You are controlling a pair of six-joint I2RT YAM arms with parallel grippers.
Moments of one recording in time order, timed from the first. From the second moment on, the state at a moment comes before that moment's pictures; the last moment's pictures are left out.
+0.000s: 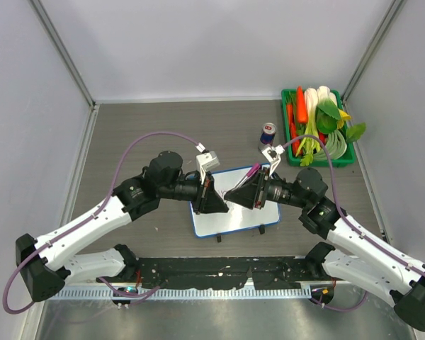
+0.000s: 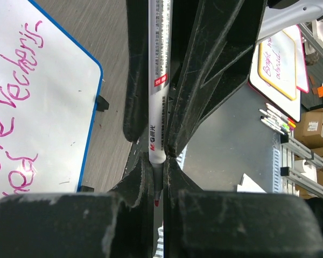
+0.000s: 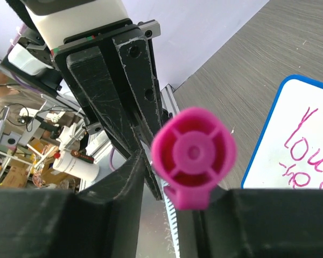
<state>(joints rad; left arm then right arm) -0.87 1.07 0.98 -0.31 0.61 -0.35 0.71 0.80 0.58 0.28 -0.59 0.78</state>
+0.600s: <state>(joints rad) -0.88 0.94 0.78 -0.29 0.41 -0.47 0.71 0.73 0.58 0.11 -0.39 0.73</state>
